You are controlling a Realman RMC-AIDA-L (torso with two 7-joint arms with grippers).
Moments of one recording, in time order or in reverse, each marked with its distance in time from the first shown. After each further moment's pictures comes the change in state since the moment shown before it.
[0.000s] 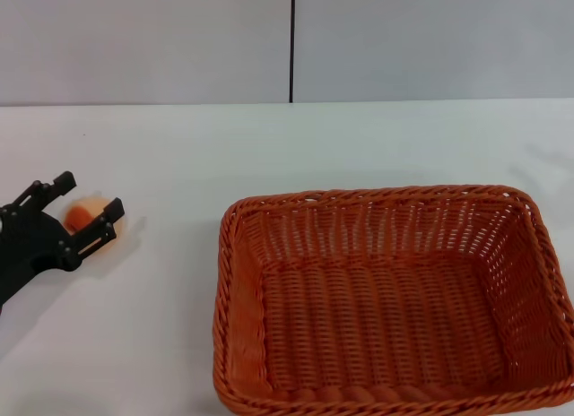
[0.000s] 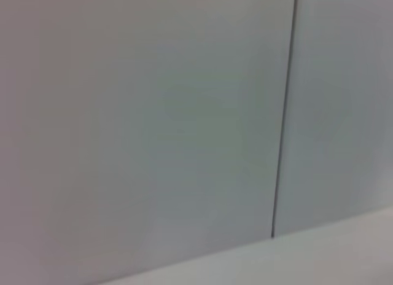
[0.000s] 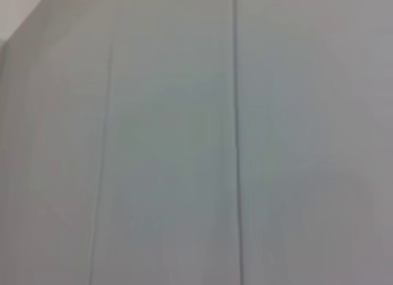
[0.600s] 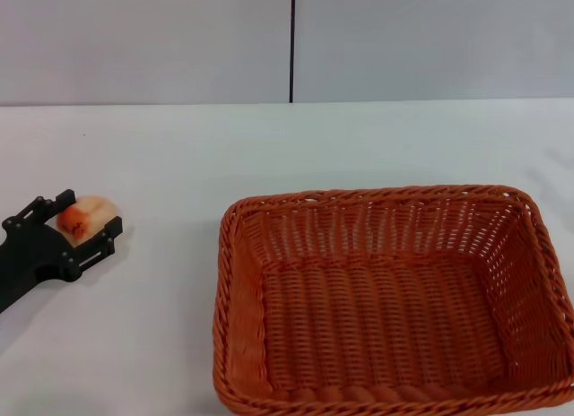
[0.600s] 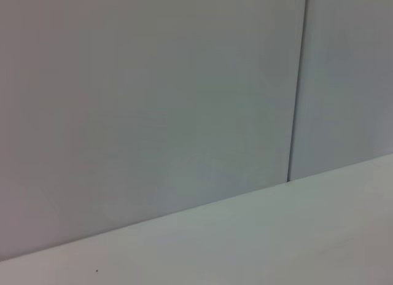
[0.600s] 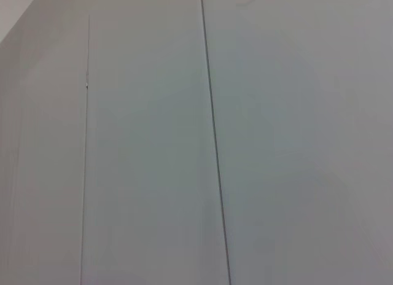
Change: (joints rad) left arm 0.006 -0.008 0.007 -0.065 0.092 0.134 -0.045; right arm 0.013 -0.004 0.046 0.104 0.003 -0.033 -0.005
